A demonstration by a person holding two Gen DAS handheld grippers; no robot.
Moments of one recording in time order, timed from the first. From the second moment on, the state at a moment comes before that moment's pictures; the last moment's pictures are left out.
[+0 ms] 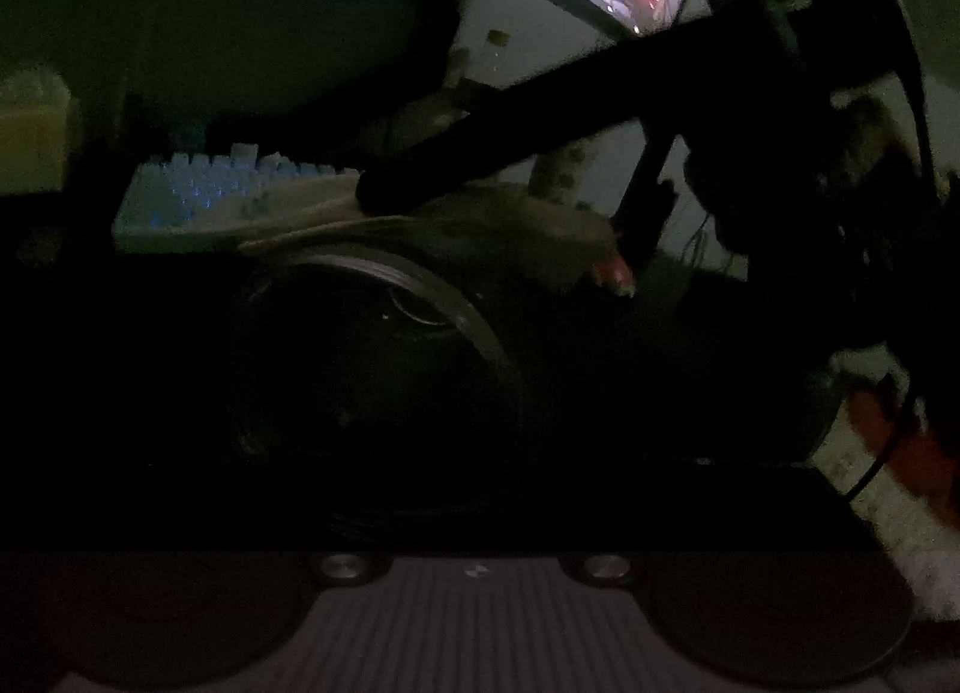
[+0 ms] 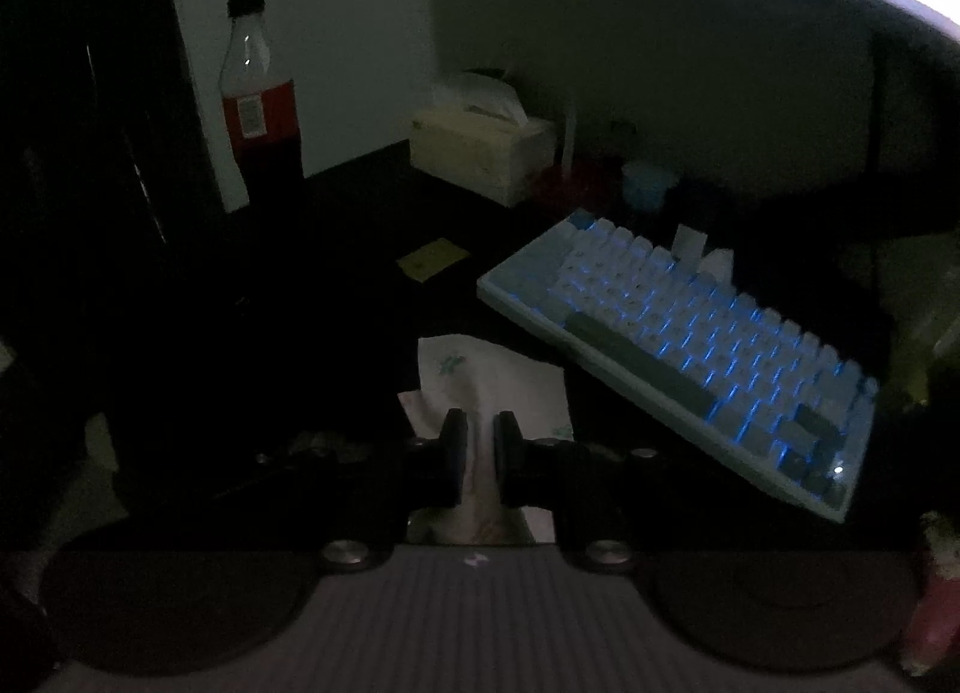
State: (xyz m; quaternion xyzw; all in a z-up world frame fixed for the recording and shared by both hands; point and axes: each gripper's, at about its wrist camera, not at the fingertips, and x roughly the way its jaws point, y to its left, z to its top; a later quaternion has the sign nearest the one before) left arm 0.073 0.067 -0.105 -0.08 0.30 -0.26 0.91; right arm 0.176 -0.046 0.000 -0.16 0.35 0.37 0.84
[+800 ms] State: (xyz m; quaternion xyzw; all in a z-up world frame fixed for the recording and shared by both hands) left arm 0.074 0.063 -0.109 -0.04 0.29 -0.26 0.92; right arm 0.166 -0.059 -0.010 -0.16 0.33 0.36 0.86
